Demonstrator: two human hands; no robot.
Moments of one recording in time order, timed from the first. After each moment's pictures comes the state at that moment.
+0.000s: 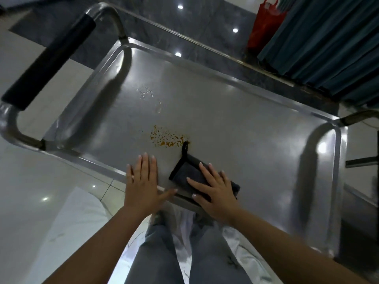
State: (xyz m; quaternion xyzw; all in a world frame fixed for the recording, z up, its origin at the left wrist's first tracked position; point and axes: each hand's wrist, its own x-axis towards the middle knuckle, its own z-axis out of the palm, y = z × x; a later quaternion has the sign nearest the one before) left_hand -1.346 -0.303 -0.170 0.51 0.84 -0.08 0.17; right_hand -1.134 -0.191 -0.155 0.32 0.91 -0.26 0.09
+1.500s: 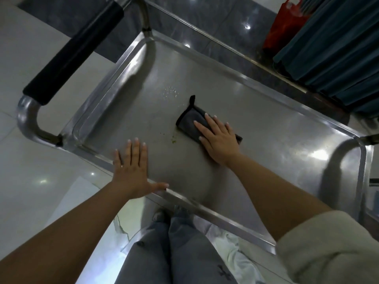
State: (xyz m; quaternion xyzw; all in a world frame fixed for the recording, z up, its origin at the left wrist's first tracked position) left_hand -1.450 -0.294 -0.151 0.48 0.80 -0.14 0.32; right_hand -1.271 -0.071 -0.167 0.32 0.93 -0.11 0.10
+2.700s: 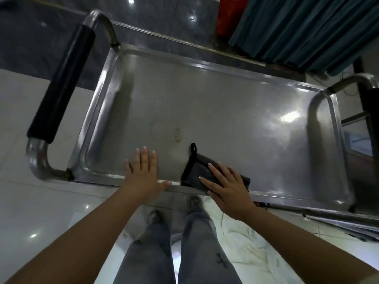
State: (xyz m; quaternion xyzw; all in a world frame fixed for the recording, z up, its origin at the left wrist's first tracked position) left_hand -1.490 -0.297 -0.141 0.60 0.71 -0.19 0.32; right_hand -1.209 -0.263 -0.158 0.38 0.92 -0.12 0.05
